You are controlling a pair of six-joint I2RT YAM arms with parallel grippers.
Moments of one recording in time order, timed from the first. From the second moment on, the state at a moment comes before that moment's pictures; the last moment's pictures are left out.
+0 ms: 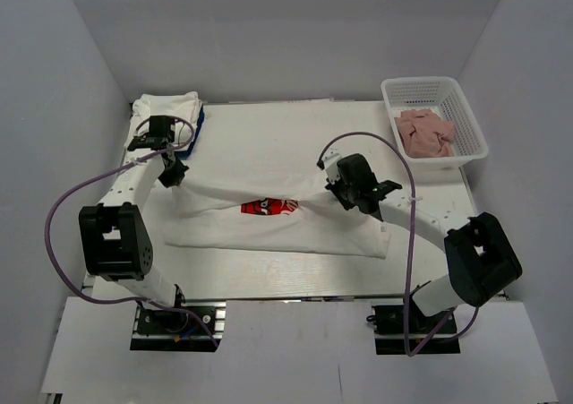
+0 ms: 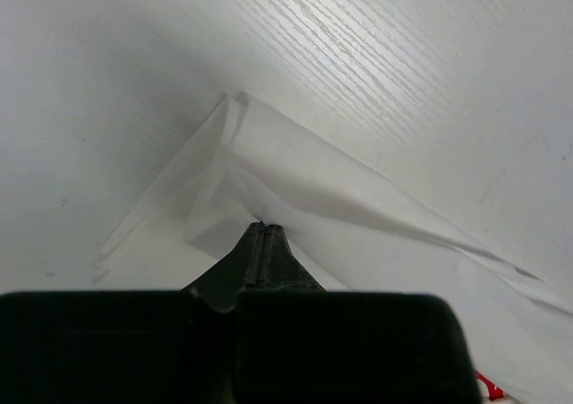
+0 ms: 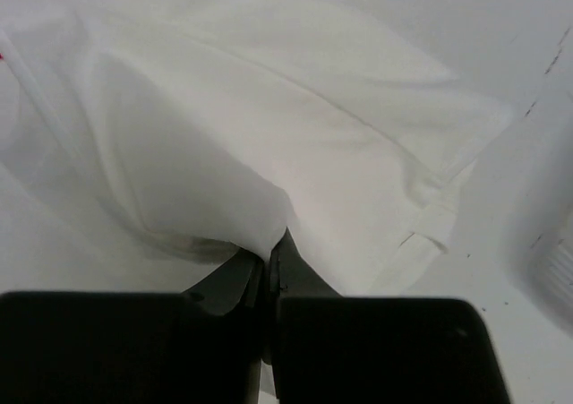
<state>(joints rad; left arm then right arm) 0.02 1.60 1.26 -0.78 -0.26 -0.63 0.60 1.47 0.85 -0.23 0.12 -0.27</state>
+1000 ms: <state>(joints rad) 0.02 1.90 1.67 -0.69 -0.22 -0.53 0.52 1.62 1.17 -0.16 0.30 -0.39</state>
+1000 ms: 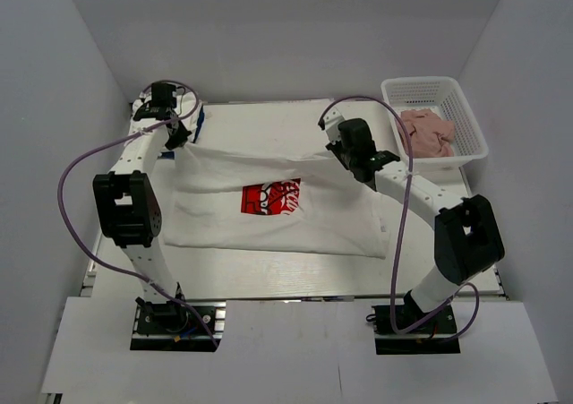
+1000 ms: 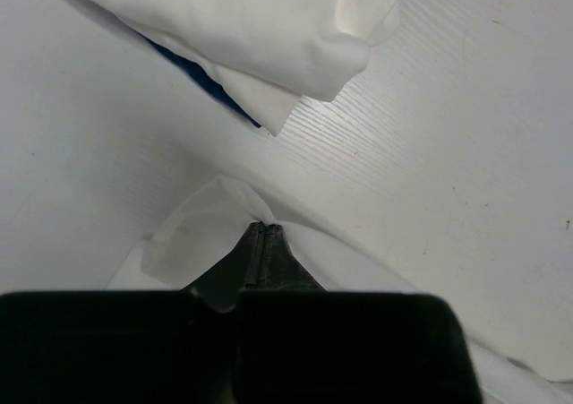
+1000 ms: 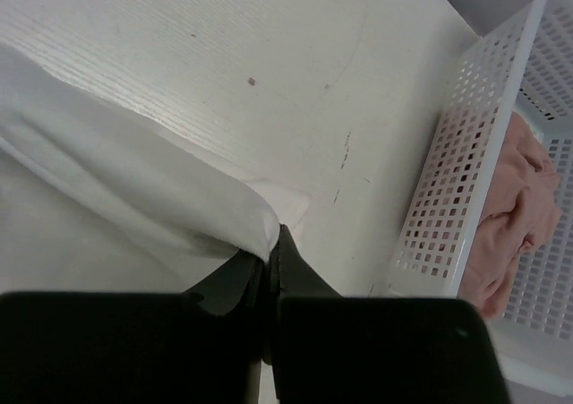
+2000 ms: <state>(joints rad) 0.02 1.56 0.98 -0.65 -0.33 -0.74 0.63 1.38 0.75 -0.36 -0.05 -0.30</state>
